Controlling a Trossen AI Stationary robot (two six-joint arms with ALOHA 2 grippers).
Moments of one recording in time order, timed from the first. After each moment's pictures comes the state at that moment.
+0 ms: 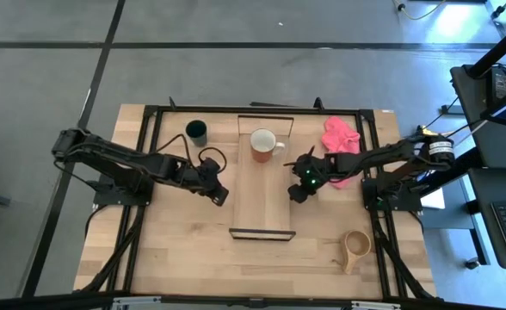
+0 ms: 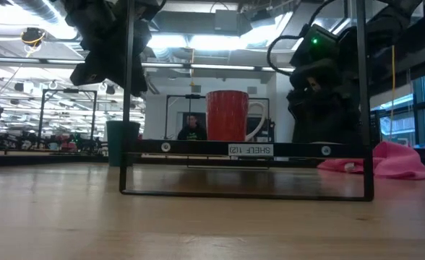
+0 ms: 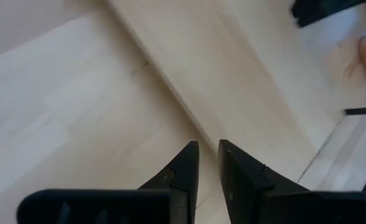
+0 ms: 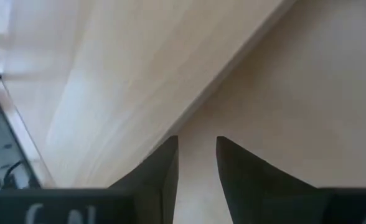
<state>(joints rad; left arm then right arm) -0.14 1.28 0.86 -0.51 -0.19 -1.08 -0.11 1.46 0.61 -0.12 -0.33 0.88</state>
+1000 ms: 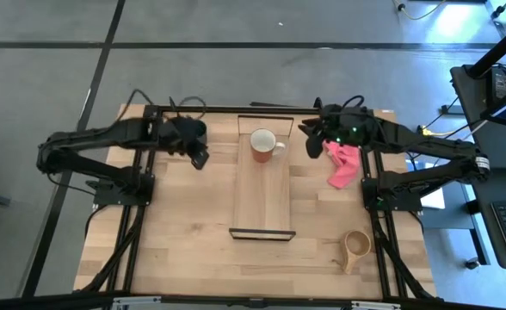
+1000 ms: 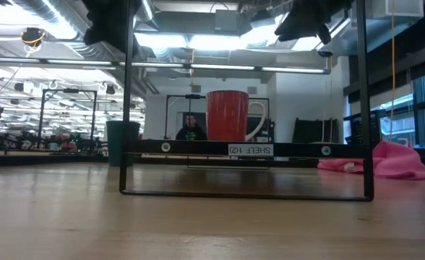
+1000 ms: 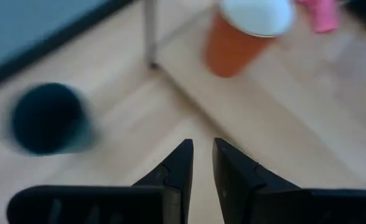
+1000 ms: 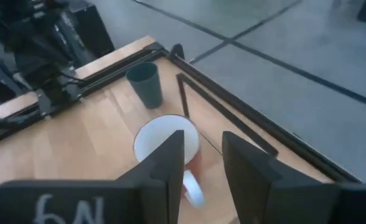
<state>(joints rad) 0.22 1.08 1.14 -0.96 -0.23 -0.55 -0.24 1.04 1.02 -0.39 0.26 0.31</state>
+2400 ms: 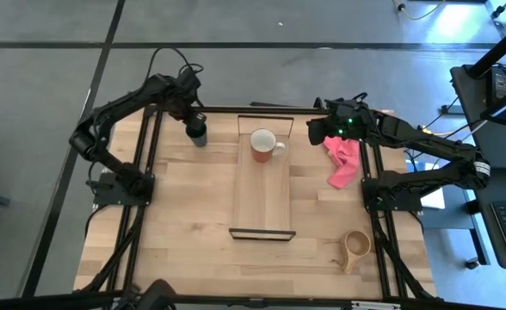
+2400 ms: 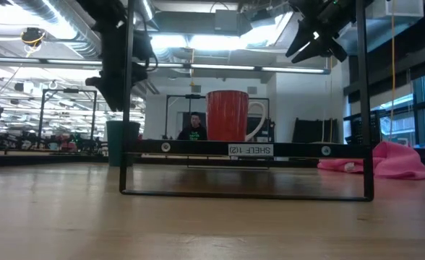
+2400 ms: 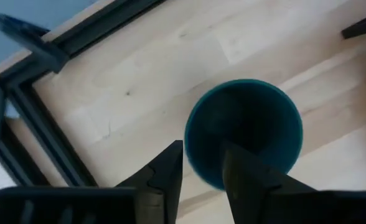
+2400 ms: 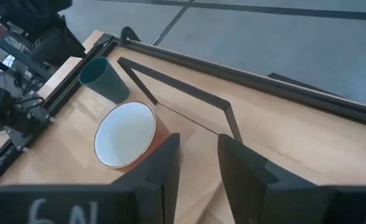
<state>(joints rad) 0.88 1.50 1.26 -1.11 -0.05 -0.18 -0.38 1.05 1.01 -0.54 0.22 0.62</state>
